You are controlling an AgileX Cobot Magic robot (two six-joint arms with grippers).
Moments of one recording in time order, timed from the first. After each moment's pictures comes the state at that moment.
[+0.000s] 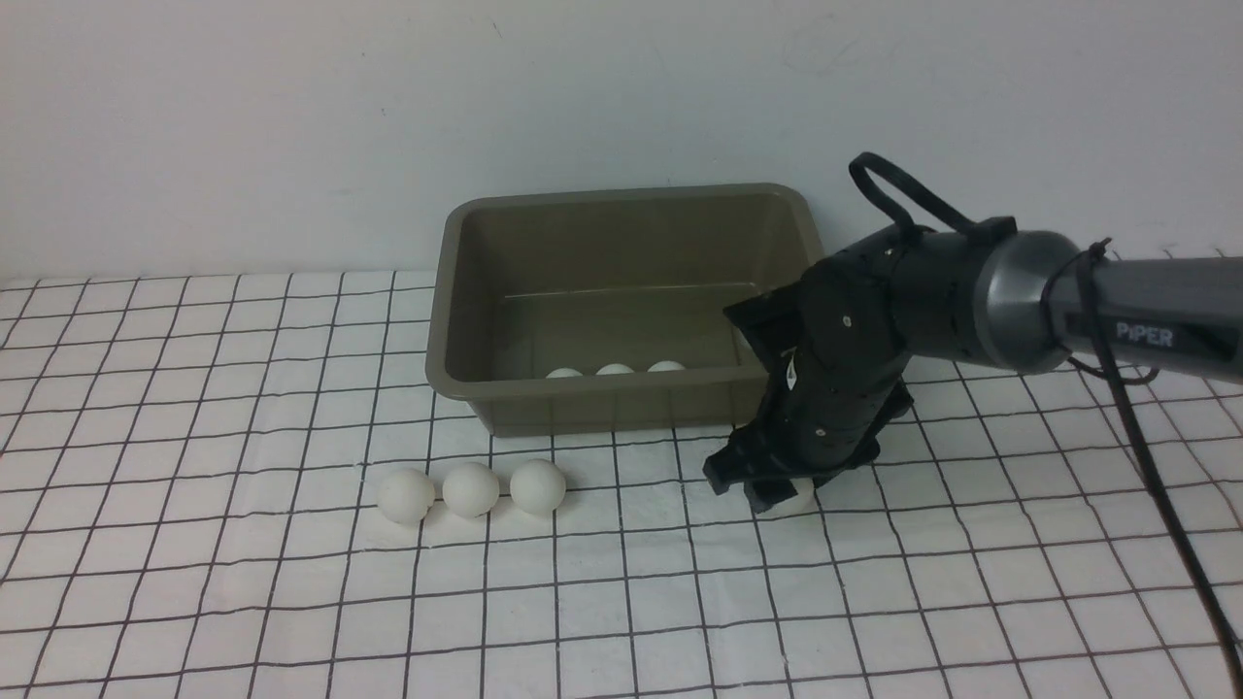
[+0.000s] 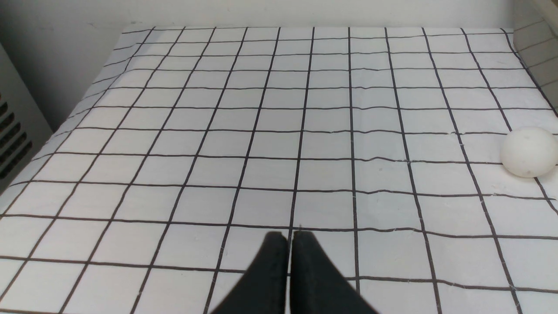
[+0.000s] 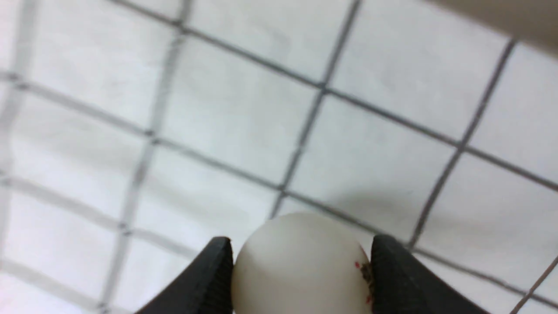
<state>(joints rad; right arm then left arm) 0.52 2.00 -1.44 0.11 0.97 -0.04 0.09 0.00 0.03 0.26 0.39 -0.28</state>
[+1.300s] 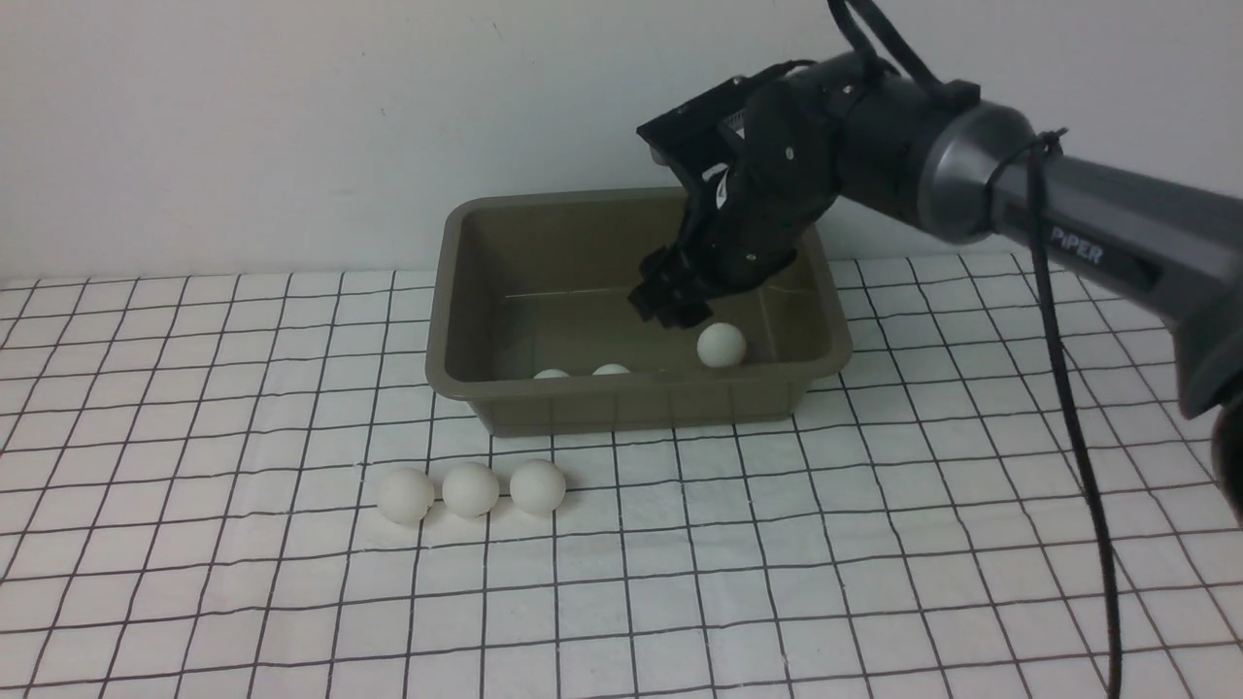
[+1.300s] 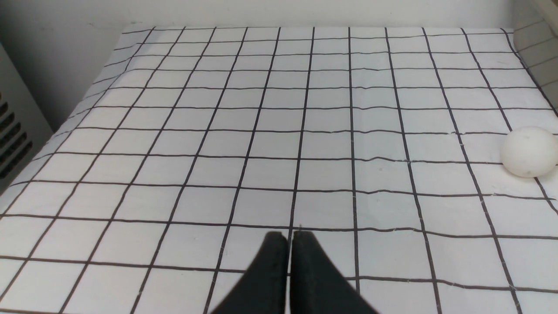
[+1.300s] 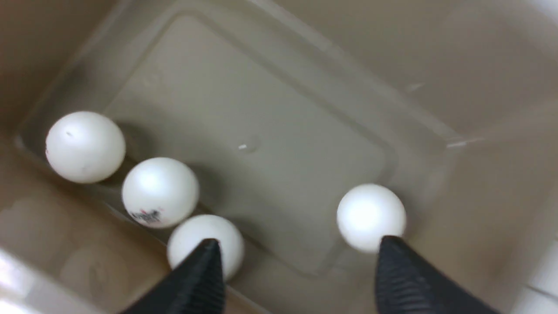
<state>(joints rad) 0.52 2.14 -1.99 -0.07 1.00 -0.12 0.09 0.00 0.03 0.26 0.39 -0.28</state>
